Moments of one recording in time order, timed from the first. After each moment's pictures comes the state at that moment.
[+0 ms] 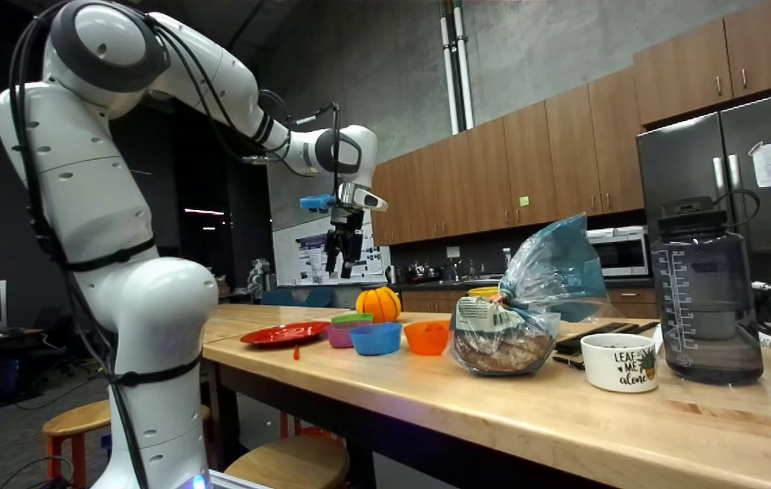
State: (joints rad) arm -0.16 -0.40 -0.14 -2.31 0.19 1.76 0.20
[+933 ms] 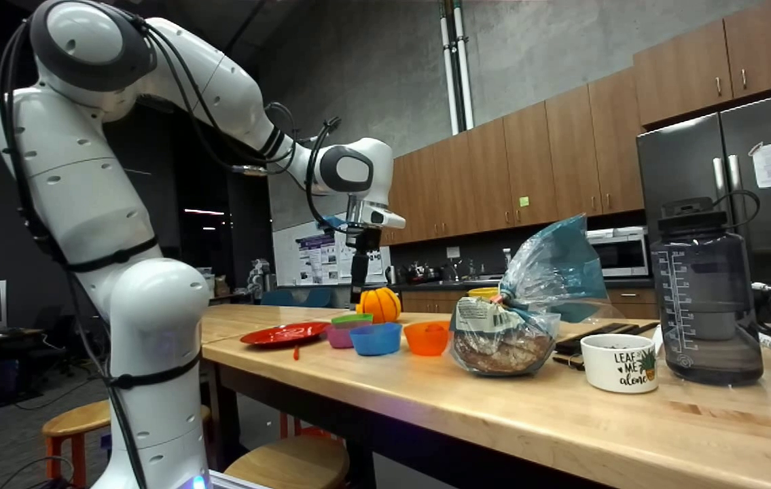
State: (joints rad) arm -0.31 -0.41 -0.15 -2.47 0.15 1.92 0.51
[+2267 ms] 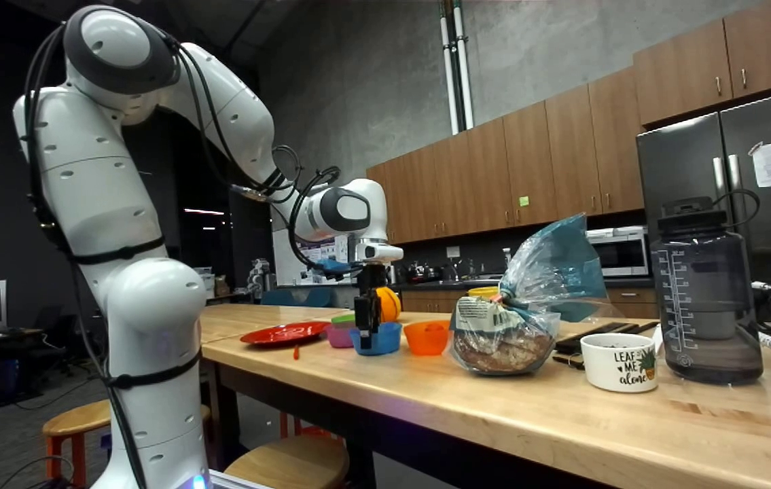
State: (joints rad) arm -0.34 -0.32 -0.10 -2.62 -0.09 2.19 0.89
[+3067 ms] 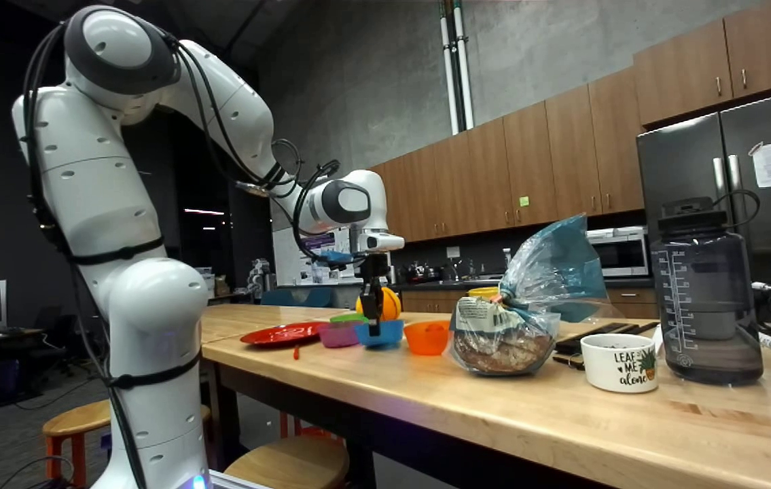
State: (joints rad) arm -0.32 -0.33 -0.10 -2.57 -0.07 2.20 0.89
